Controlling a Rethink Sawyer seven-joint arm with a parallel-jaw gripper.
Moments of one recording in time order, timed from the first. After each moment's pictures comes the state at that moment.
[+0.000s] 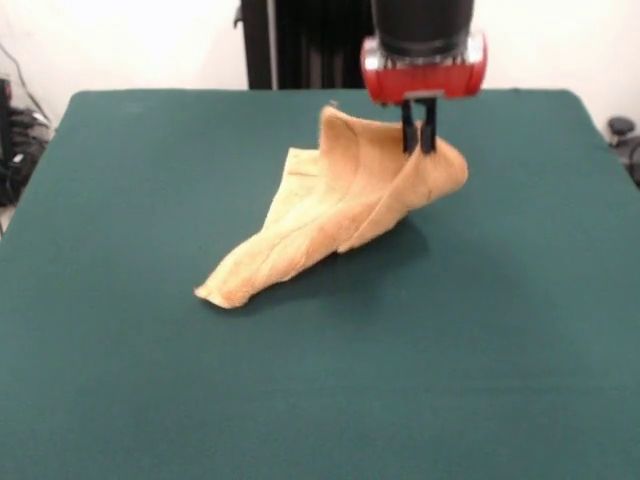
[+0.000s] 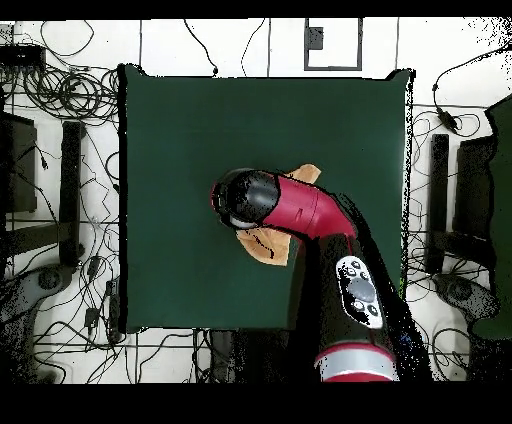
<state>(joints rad) -0.17 -0.64 0.03 1.64 0.14 0.69 1.57</state>
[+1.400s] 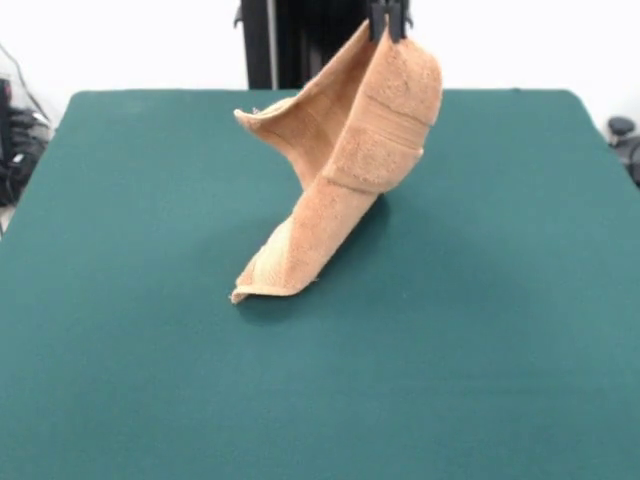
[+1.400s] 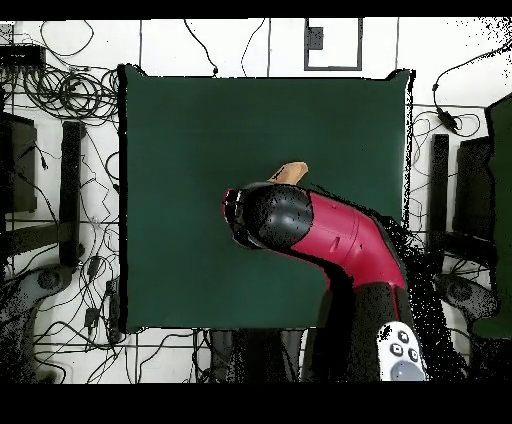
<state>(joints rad) -0.20 -0.87 -0.01 1.72 0.14 0.77 1.57</state>
